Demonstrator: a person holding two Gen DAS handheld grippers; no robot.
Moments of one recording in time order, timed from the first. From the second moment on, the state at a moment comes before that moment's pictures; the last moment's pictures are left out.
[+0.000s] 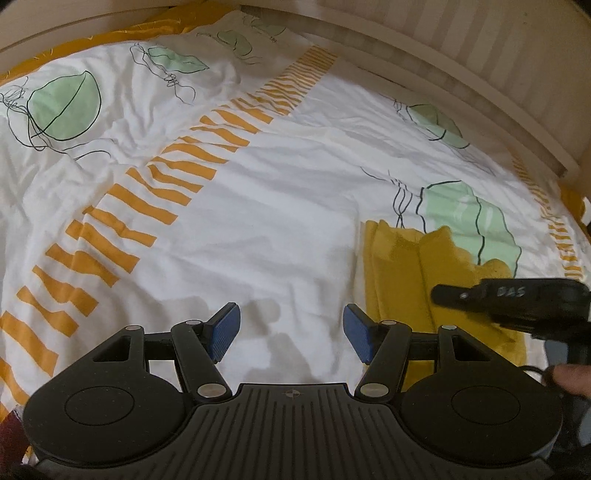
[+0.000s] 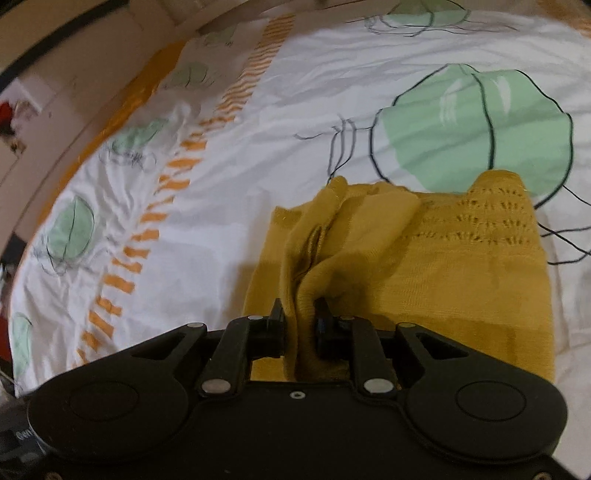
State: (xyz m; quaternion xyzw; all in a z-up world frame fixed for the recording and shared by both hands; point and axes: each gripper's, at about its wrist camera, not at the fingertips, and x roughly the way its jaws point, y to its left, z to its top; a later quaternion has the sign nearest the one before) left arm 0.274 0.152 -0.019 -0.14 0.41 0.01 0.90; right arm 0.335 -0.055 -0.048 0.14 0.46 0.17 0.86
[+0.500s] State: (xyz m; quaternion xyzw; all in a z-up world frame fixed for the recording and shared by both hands) left arm 0.275 0.154 -0.021 -0.14 0.41 0.02 0.90; right arm 0.306 -0.075 0.003 0.17 0.38 0.24 0.88
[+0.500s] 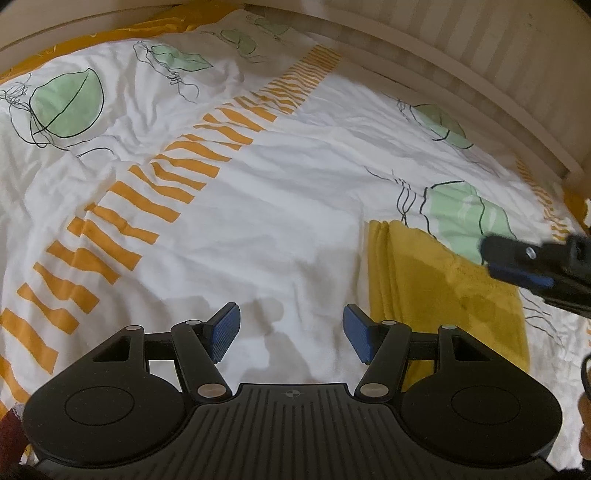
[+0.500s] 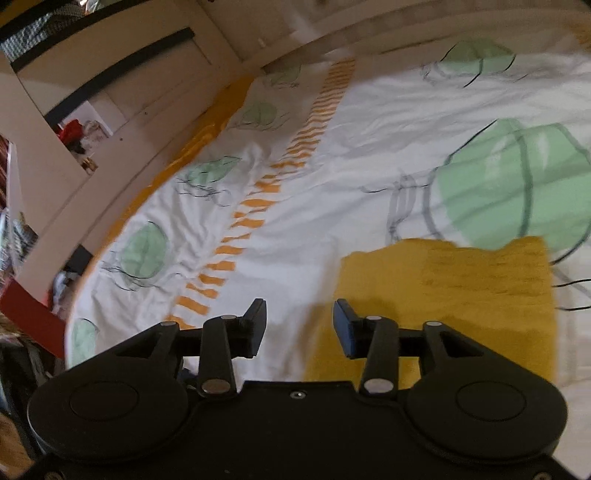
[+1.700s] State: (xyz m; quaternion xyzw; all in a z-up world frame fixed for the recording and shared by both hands) left arm 0.277 0.127 -0.034 -0.12 0.43 -0.03 0.90; right arm 0.188 0.004 -0.058 -0.11 0.31 0.28 0.90
